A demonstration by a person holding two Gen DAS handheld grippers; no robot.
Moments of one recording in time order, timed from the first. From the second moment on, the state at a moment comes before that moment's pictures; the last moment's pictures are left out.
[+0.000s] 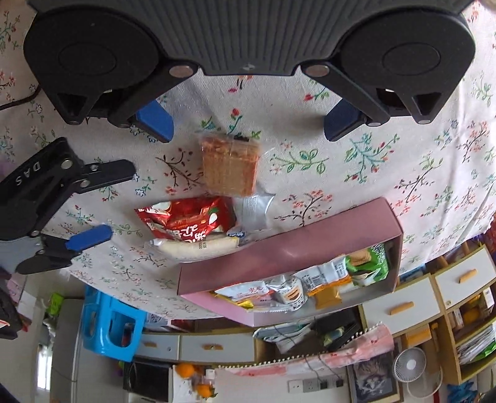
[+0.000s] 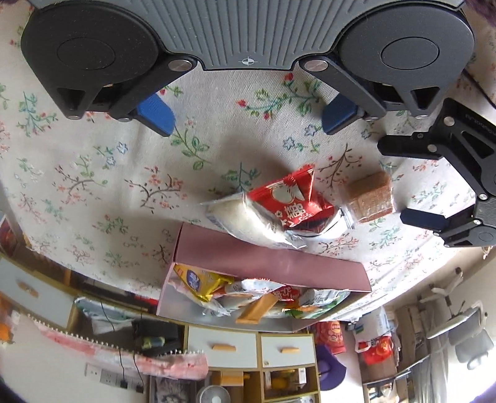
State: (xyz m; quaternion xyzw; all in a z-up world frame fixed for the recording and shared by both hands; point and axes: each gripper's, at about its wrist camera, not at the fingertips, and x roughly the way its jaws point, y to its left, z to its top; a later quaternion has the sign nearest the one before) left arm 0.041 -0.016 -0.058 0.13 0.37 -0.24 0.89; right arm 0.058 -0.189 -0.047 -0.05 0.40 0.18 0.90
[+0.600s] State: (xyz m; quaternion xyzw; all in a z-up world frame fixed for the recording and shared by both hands) left arm 0.047 -0.018 -0.049 0.13 0.36 -0.26 0.89; right arm 0.080 -0.168 -0.047 -0.05 0.39 0.20 0.90
